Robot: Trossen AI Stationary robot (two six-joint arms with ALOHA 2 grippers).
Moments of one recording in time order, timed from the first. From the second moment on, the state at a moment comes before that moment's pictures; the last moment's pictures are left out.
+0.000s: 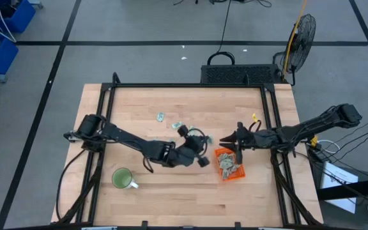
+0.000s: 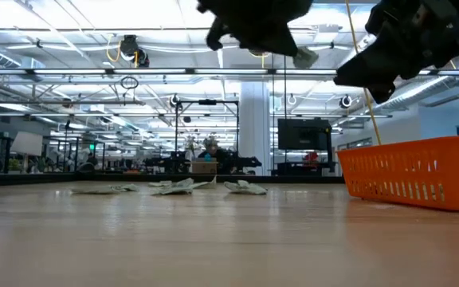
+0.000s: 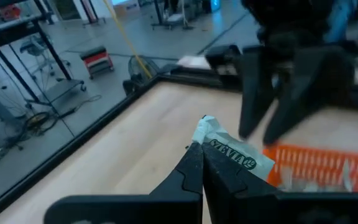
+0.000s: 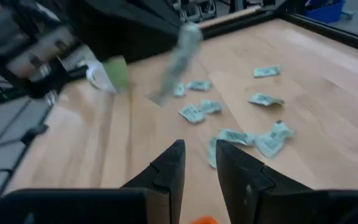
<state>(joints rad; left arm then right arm) -0.26 1.95 1.40 0.14 -0.83 -0.14 0.25 0.86 0.31 0.23 0.32 0.39</state>
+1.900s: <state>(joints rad) -0.21 2.04 1.39 0.26 -0.74 -0.01 0.15 1.11 0.28 0.56 0.28 0.30</state>
